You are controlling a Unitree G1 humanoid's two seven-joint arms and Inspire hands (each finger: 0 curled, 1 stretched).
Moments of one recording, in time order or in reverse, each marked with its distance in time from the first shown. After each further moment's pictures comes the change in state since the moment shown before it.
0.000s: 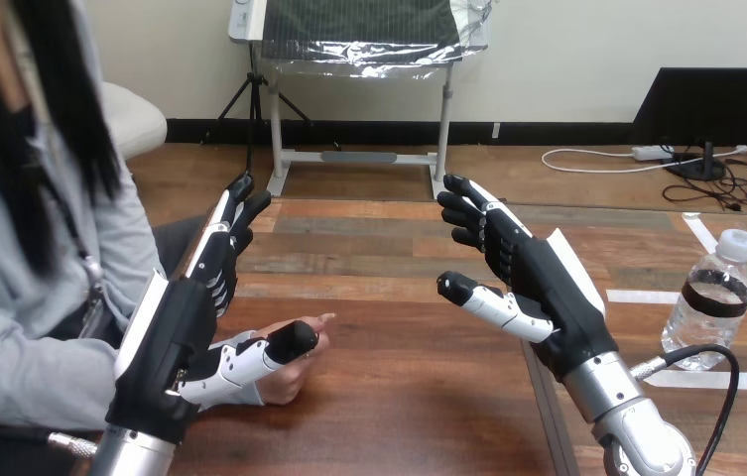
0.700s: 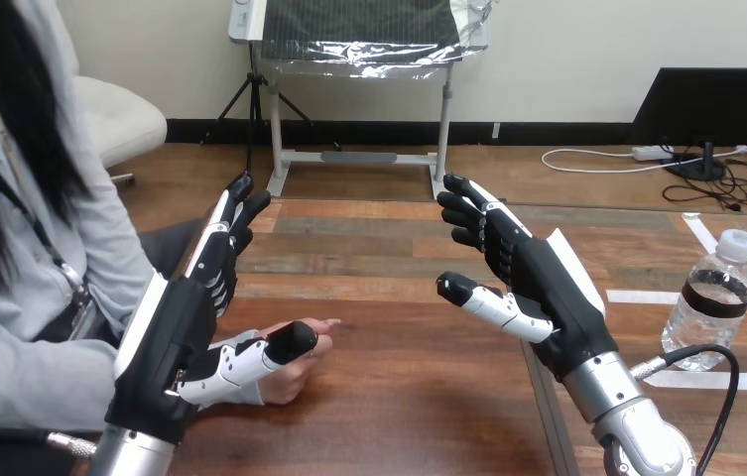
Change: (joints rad) left arm 0.000 0.000 0.003 0.000 -0.004 0.000 -0.008; right arm 0.000 0.000 0.000 0.000 0.001 0.000 0.002
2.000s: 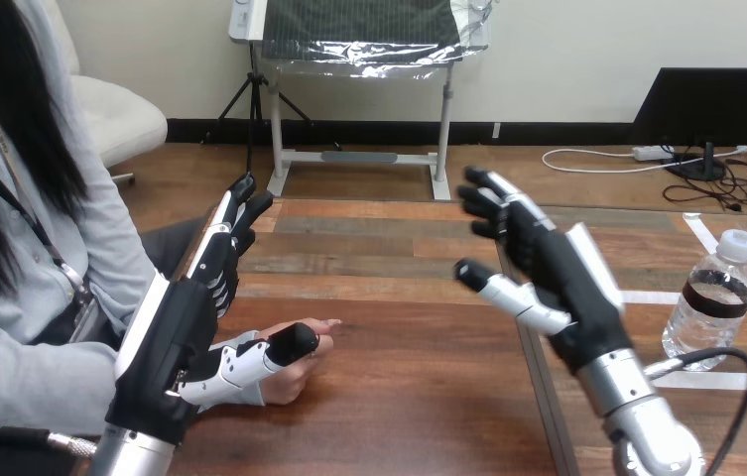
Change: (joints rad) left arm 0.000 0.000 0.002 0.000 0.002 0.000 -0.007; right arm -0.002 -0.012 -0.023 0.000 0.005 -0.003 -0.054
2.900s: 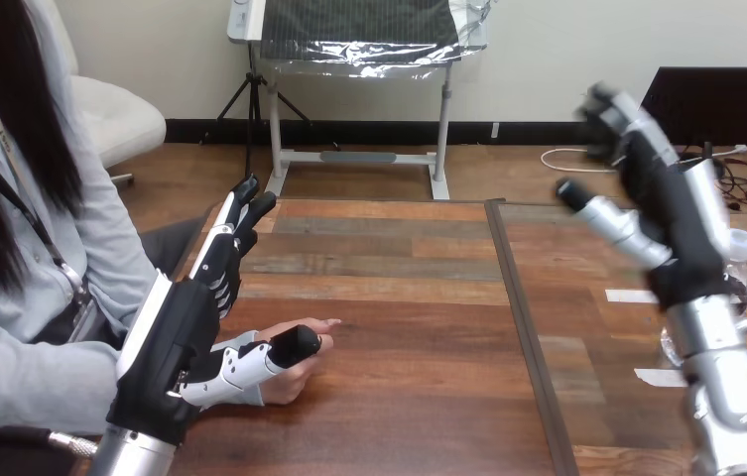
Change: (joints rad) left arm 0.000 0.000 0.000 0.000 -0.001 0.000 -0.011; right arm -0.091 -0.136 -0.093 0.002 0.019 0.000 -0.135
